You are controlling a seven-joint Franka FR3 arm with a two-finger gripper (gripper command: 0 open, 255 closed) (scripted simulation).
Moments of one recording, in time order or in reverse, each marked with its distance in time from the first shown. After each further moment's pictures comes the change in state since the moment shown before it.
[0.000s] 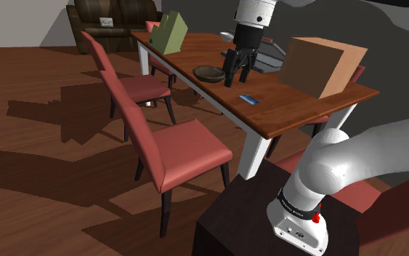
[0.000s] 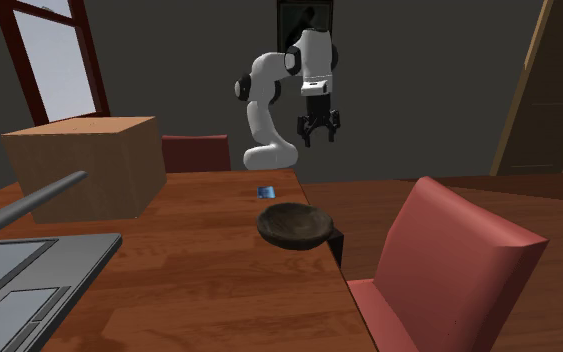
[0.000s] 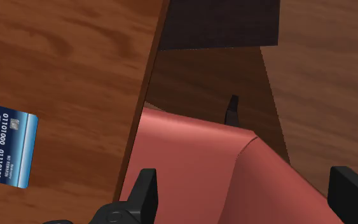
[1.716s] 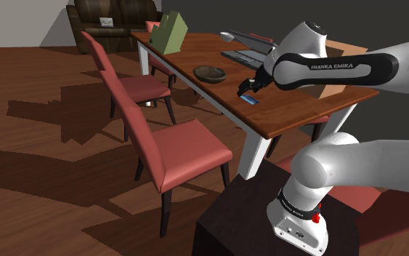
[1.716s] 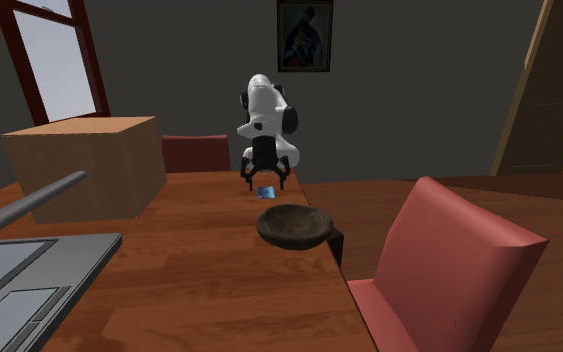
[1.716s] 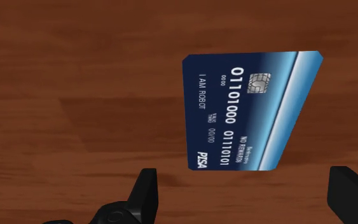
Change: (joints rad) arm -0.282 -0.208 -0.238 -0.613 -0.261 0.968 -0.082
